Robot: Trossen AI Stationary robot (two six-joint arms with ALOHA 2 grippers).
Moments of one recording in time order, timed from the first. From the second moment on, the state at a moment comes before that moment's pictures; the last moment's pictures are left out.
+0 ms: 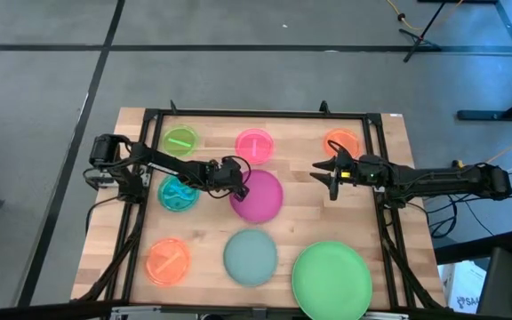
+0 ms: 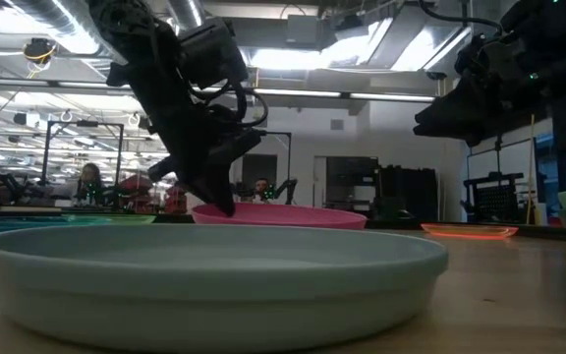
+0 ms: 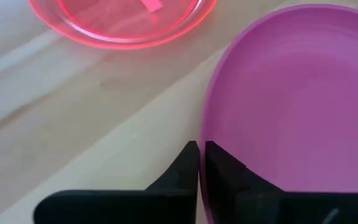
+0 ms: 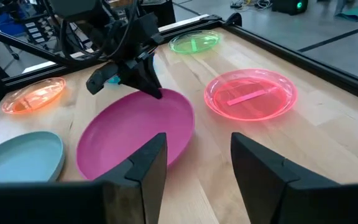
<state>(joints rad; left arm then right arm) 0.03 1.70 0.84 -0.19 -0.42 -0.76 -0.12 0.71 0.22 0.21 0.10 0.23</state>
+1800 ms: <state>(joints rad) -0.13 1.66 1.13 0.00 -0.26 -0.52 -0.12 0.41 0.45 -0.16 0.07 0.23</state>
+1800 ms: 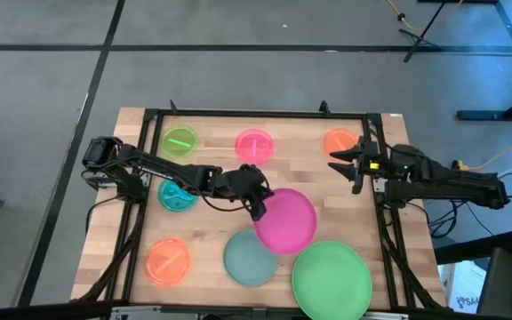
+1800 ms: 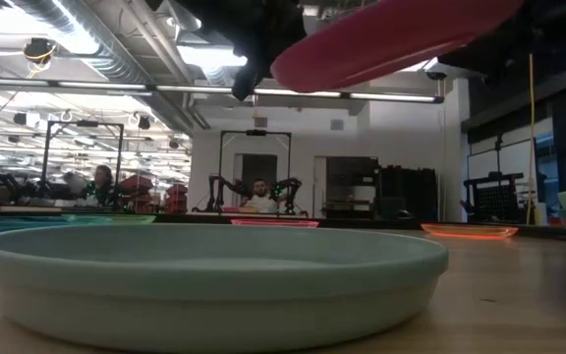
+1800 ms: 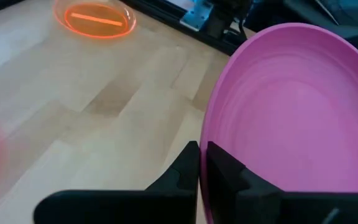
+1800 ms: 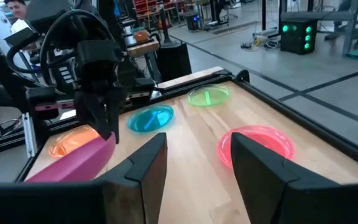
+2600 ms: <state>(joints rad) -0.17 1.70 1.13 0.18 -0.24 -0.49 -0.12 0.41 0.45 -0.18 0.05 0.23</state>
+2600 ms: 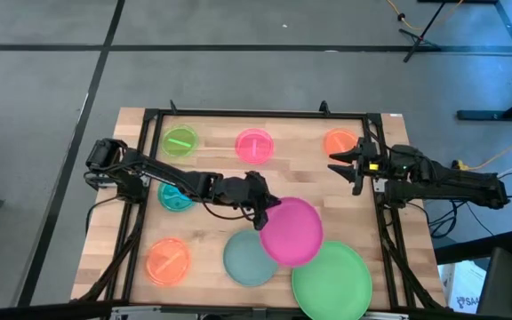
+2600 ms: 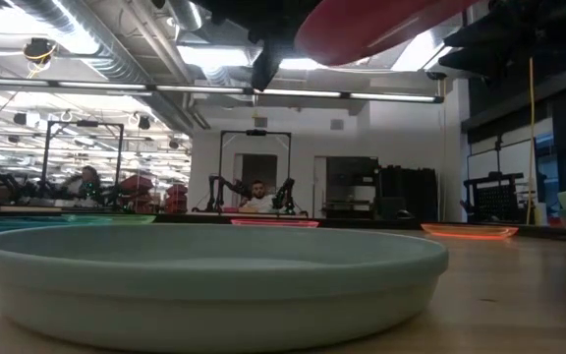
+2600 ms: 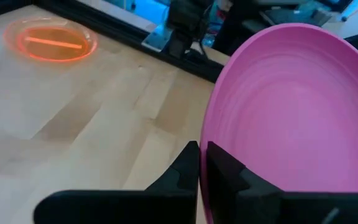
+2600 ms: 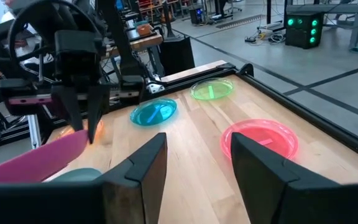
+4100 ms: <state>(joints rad) -0.26 2.45 1.74 0.33 -0.10 -0.49 -0.12 0.41 0.45 -0.24 0.02 0.26</state>
